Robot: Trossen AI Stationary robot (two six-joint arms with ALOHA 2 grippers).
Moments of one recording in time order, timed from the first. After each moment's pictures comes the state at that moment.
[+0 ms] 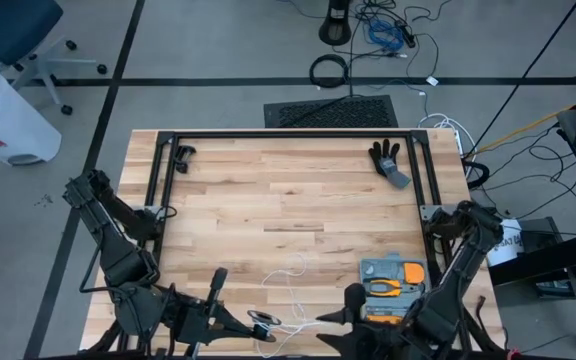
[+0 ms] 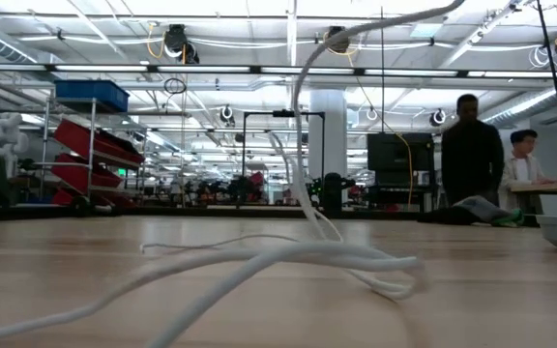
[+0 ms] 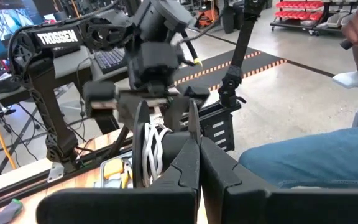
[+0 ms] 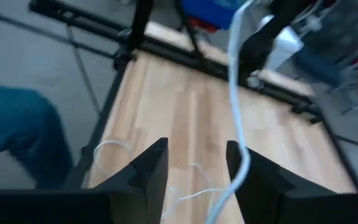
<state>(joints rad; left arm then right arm) -0.86 1.51 1.54 -0.23 -0.53 0.11 0.90 1.88 1.86 -0.75 0.89 0.30</state>
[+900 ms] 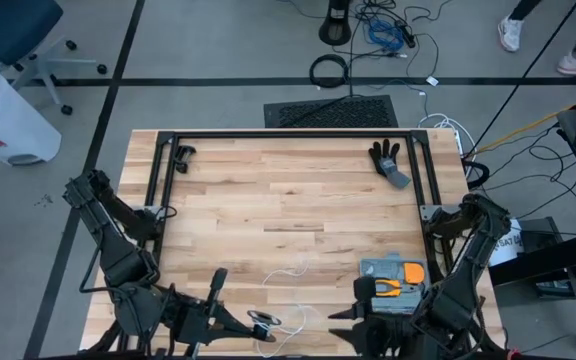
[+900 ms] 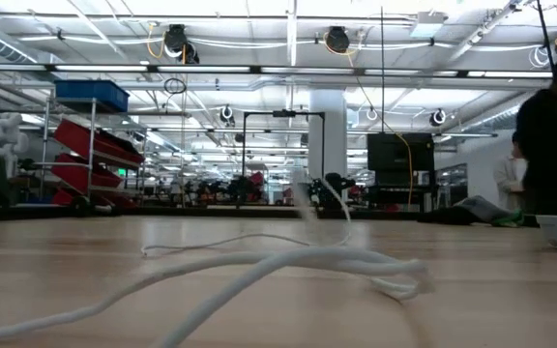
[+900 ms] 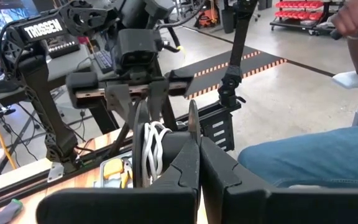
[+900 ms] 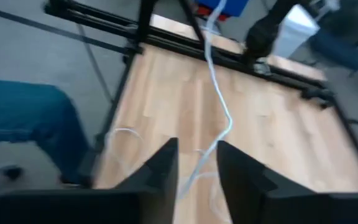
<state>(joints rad) -0.86 1.51 1.54 -0.23 -0.53 0.11 0.92 1.80 1.86 -0.88 0.80 0.40</state>
